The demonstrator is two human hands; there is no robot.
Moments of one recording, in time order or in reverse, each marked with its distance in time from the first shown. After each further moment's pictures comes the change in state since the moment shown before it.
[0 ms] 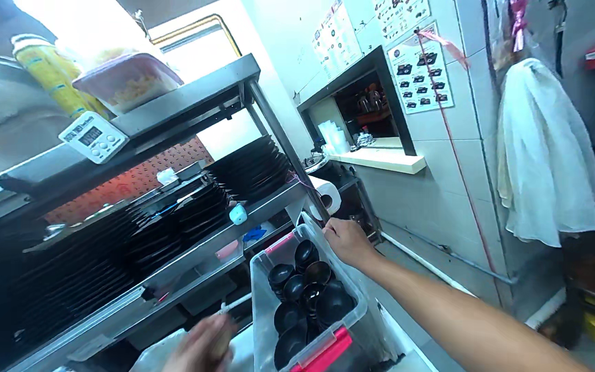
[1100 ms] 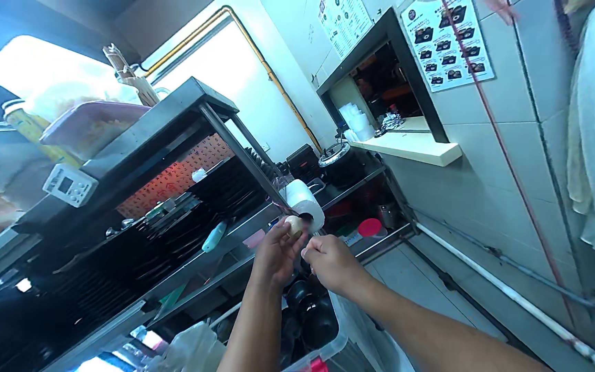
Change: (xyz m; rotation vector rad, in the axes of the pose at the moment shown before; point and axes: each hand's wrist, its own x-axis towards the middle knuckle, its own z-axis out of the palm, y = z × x) left_hand 0.147 0.096 0.261 -0.539 0.032 0.051; right_hand 0.010 0.019 -0.069 0.490 -0.338 0.034
